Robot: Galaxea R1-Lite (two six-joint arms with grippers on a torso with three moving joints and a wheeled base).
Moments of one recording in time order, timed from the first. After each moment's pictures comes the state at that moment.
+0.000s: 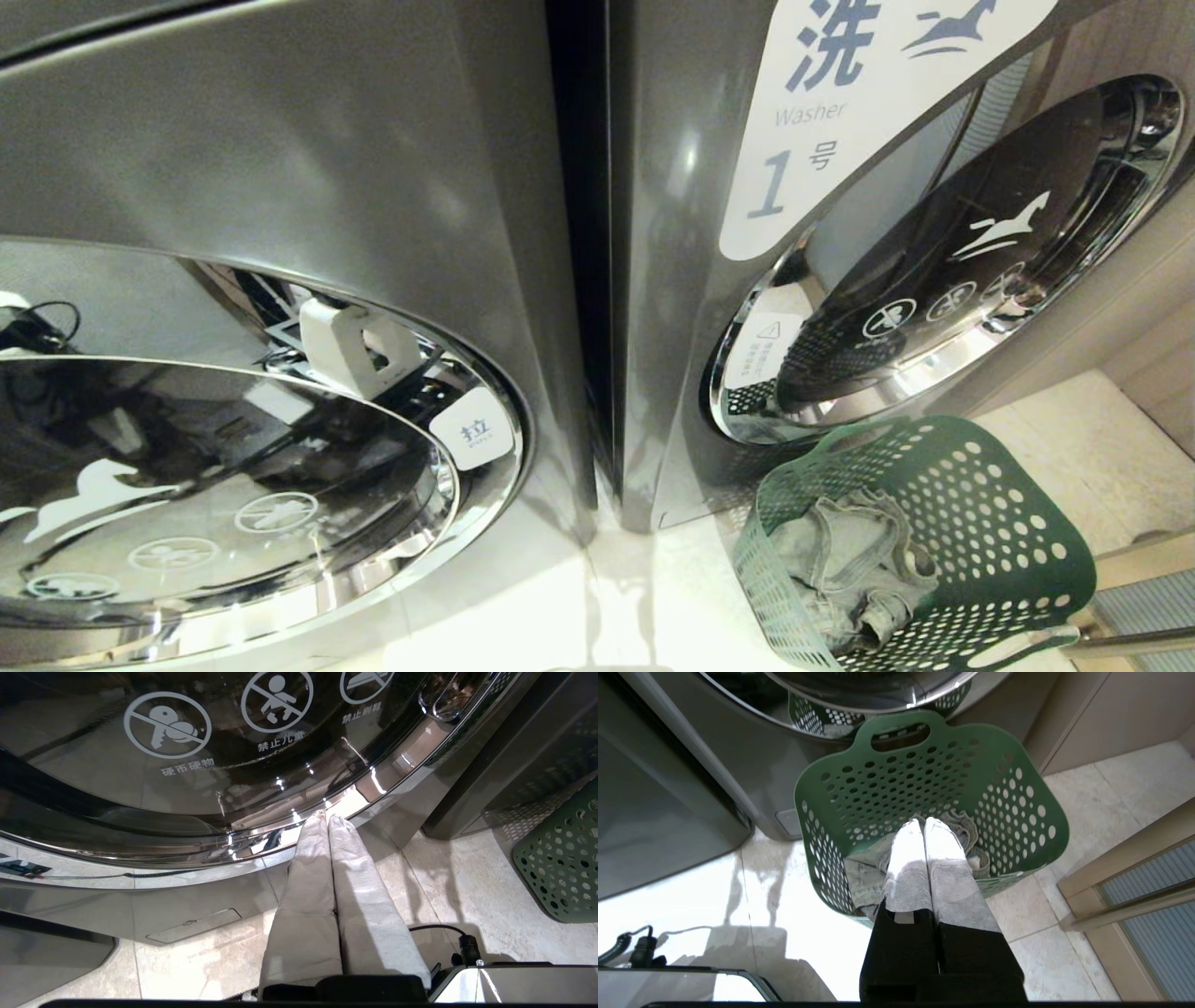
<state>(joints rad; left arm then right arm) 0.00 0.00 0.00 0.00 0.00 0.01 0.01 0.00 0.00 0.00 0.00 -0.01</state>
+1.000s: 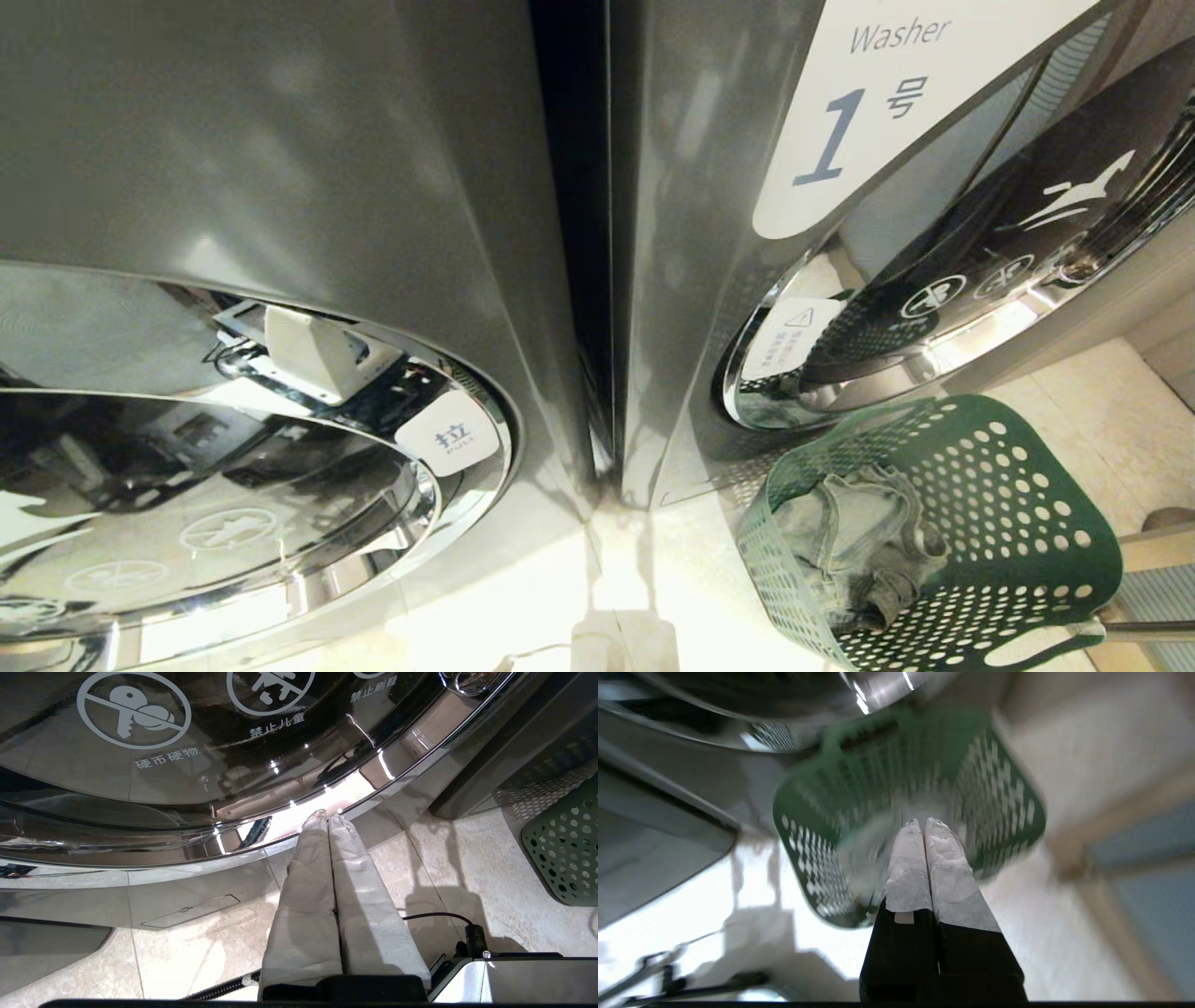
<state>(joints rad) 0.00 0.00 0.00 0.00 0.00 0.01 0.00 0.33 -0.38 0.19 -0.12 0.14</state>
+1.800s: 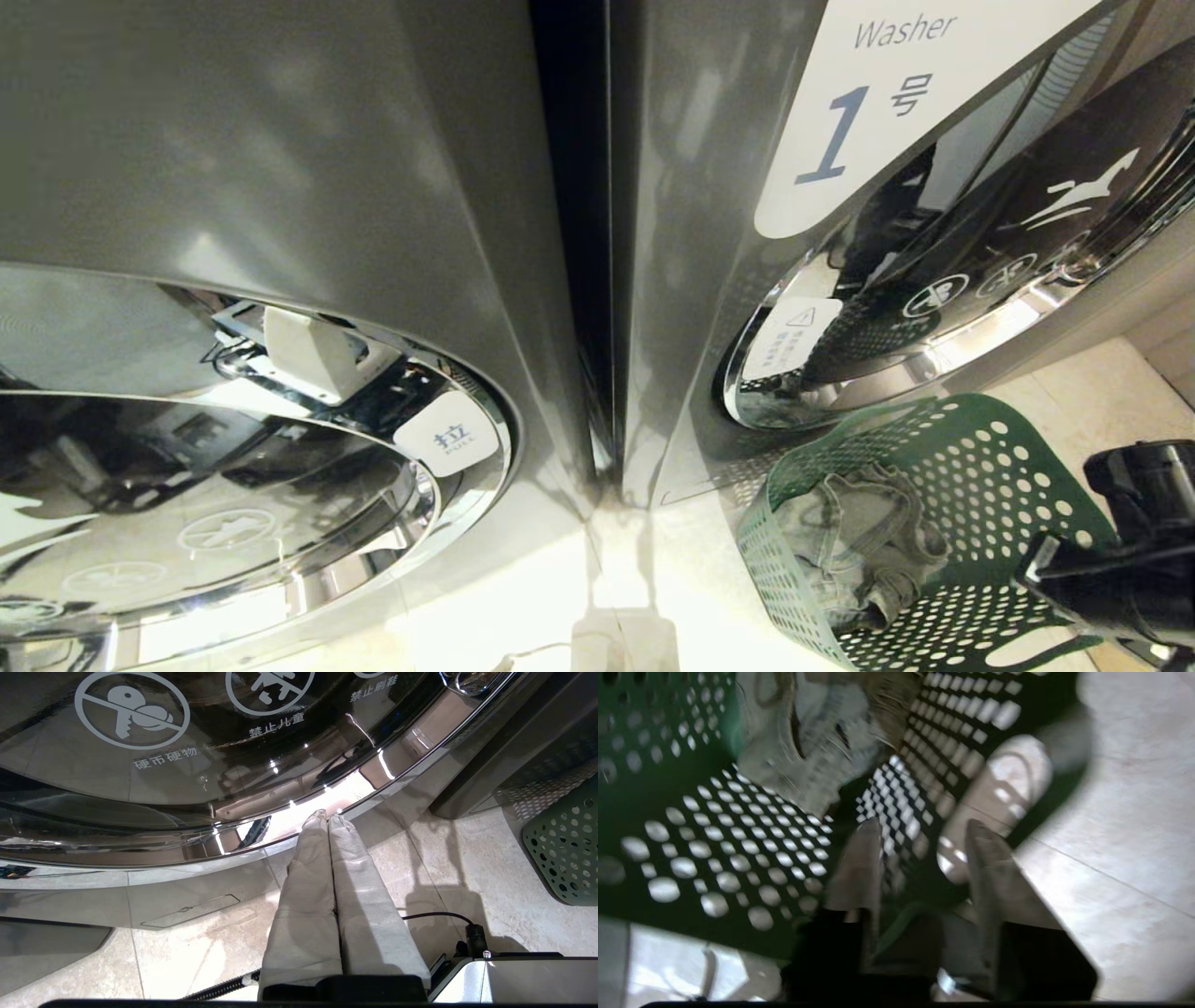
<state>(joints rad) 0.00 0.00 0.00 0.00 0.00 0.01 -0.05 1.63 -0.45 -0.25 -0.20 0.70</state>
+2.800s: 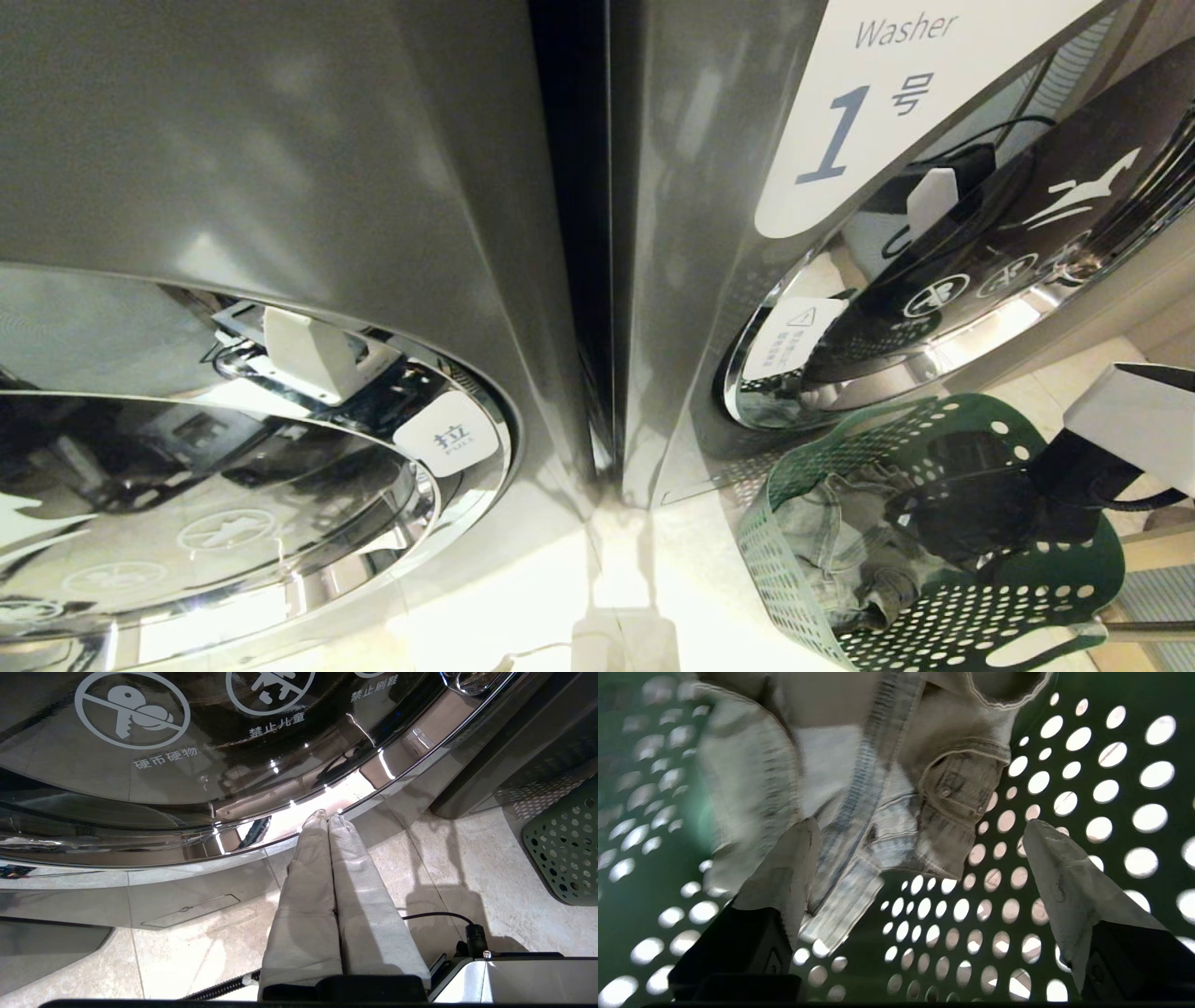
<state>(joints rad) 0.00 0.00 0.00 0.00 0.00 0.01 -0.15 2.44 -1.04 -0.40 -0.07 0.58</state>
